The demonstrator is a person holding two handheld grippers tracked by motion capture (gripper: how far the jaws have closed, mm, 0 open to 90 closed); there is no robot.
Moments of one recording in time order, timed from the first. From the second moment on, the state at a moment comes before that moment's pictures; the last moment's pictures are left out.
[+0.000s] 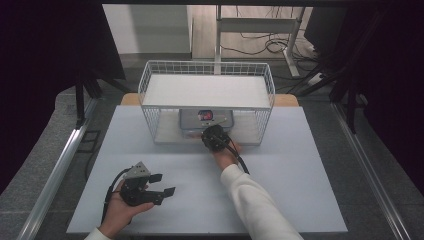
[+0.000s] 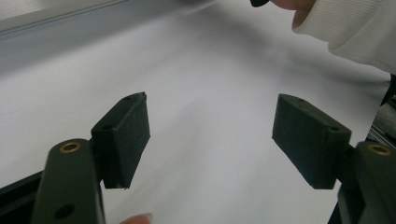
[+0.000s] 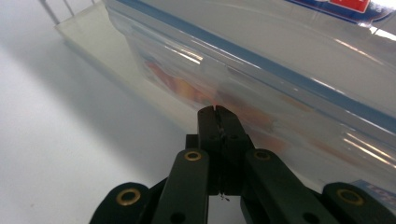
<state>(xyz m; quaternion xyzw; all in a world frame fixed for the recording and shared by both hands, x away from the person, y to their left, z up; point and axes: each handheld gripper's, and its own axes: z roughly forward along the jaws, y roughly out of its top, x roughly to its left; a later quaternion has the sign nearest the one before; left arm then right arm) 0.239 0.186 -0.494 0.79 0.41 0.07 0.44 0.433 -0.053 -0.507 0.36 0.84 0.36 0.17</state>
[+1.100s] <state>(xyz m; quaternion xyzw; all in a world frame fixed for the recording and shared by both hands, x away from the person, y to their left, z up) 0.240 0.185 -0.494 0.80 0.41 0.09 0.43 0.302 -0.192 -0.461 0.30 0.86 0.39 0.14</state>
